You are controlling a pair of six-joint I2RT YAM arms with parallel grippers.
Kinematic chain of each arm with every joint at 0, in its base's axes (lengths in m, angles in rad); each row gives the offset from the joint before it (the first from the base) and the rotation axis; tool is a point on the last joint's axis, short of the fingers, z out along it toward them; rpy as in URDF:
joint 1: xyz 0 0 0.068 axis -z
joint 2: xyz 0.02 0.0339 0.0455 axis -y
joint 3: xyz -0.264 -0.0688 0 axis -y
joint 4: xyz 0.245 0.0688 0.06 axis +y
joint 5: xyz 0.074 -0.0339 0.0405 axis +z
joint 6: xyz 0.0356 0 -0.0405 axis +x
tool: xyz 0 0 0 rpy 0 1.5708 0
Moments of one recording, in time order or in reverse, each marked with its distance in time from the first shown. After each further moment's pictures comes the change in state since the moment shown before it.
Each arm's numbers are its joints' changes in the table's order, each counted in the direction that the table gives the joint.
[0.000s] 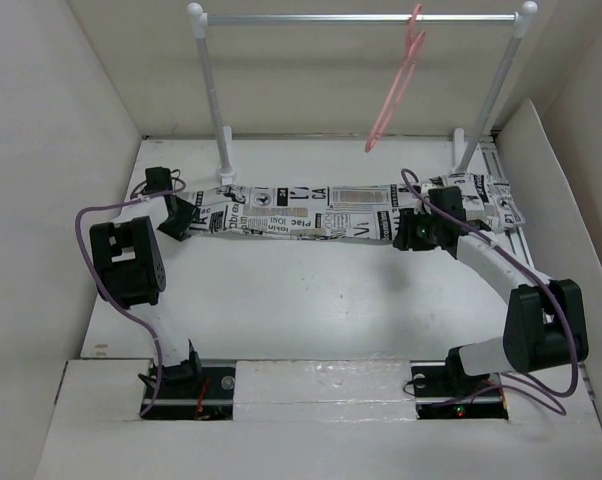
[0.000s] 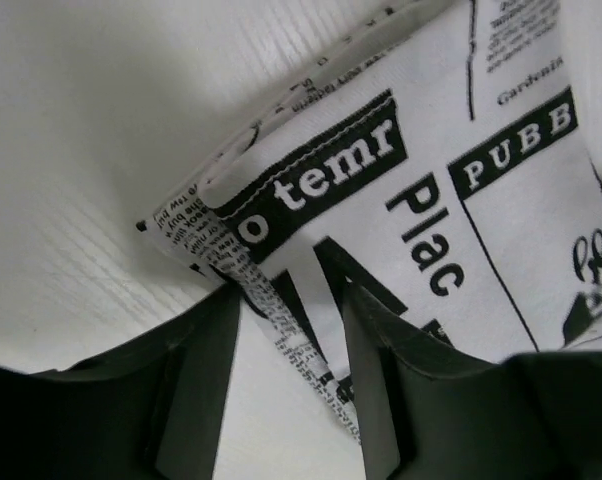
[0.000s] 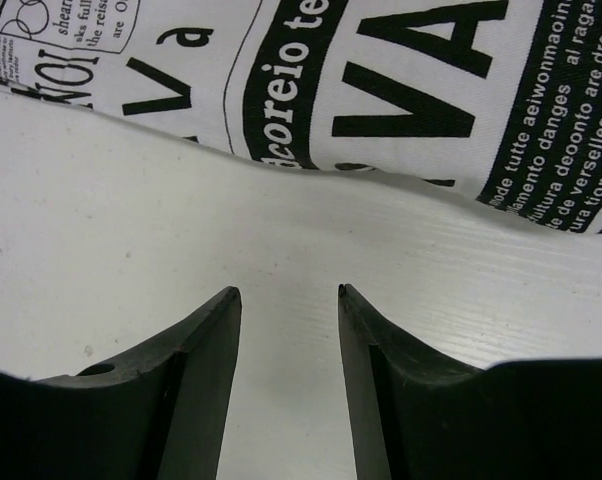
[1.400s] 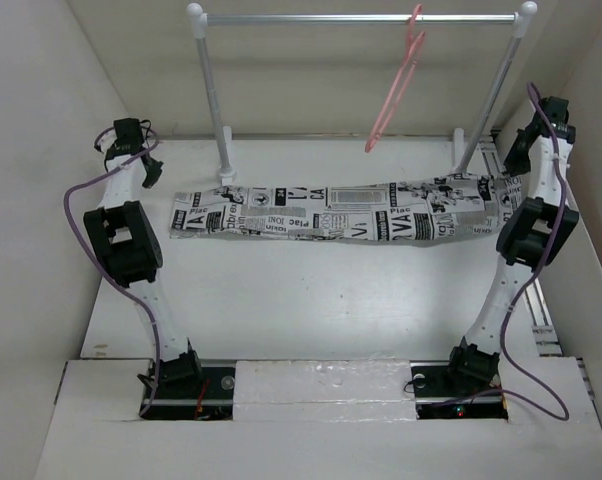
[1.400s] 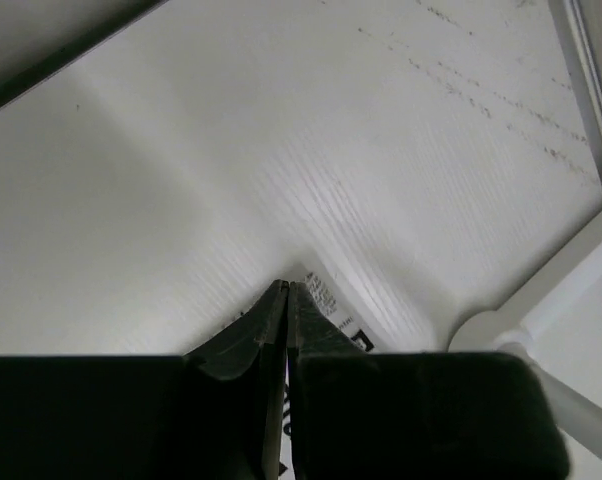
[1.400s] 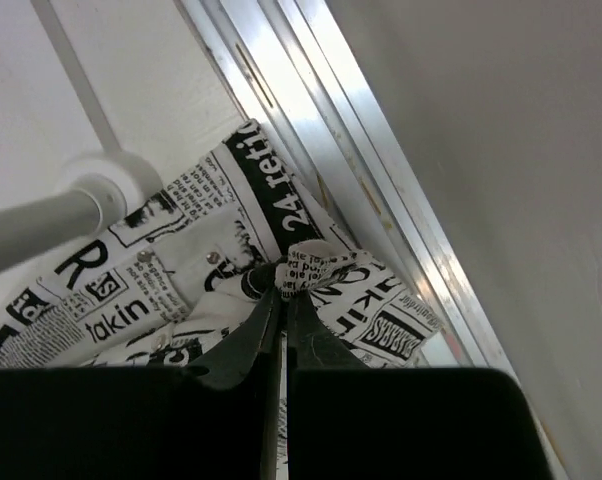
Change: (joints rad) left arm -0.086 -0.211 0.599 0.175 0.165 0.145; right arm 0.558 -0.946 1.497 0.614 -0.310 -0.029
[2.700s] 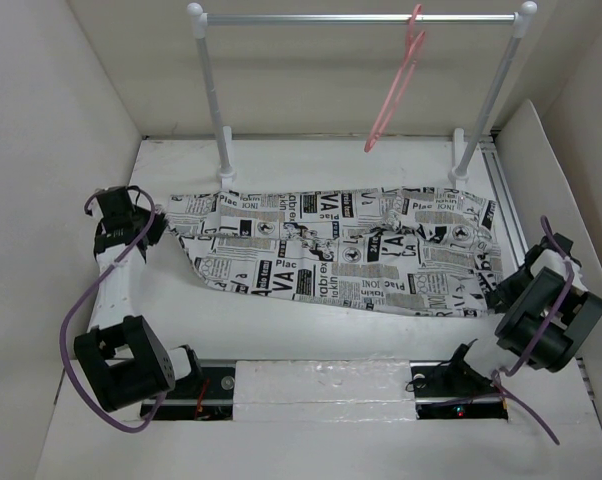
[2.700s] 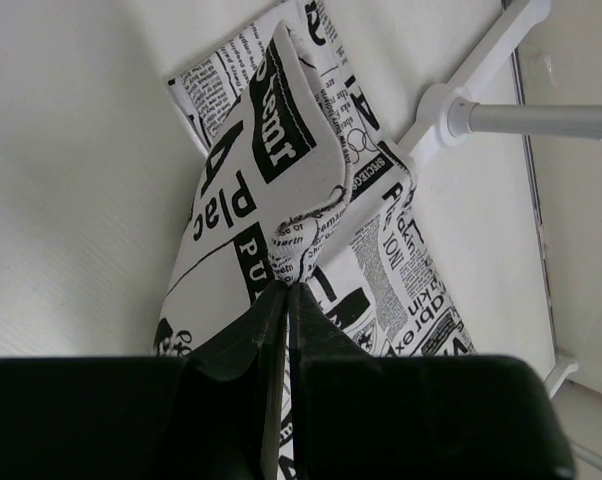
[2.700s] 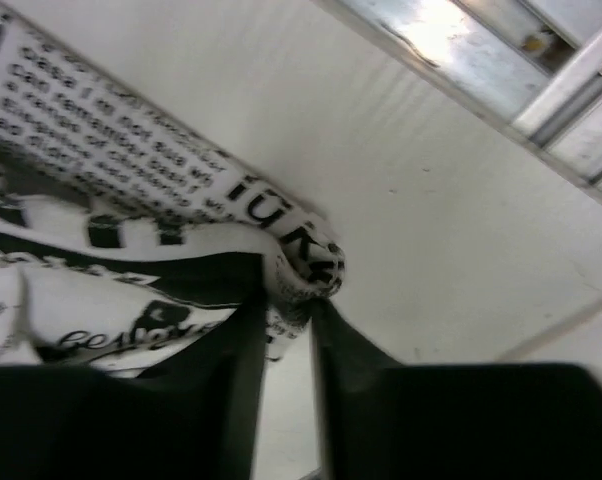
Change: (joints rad) left arm -0.074 0.840 -0.886 -0.214 -0.284 -0.111; right arm 0.313 0.898 -1.587 -0.226 0.026 0.223
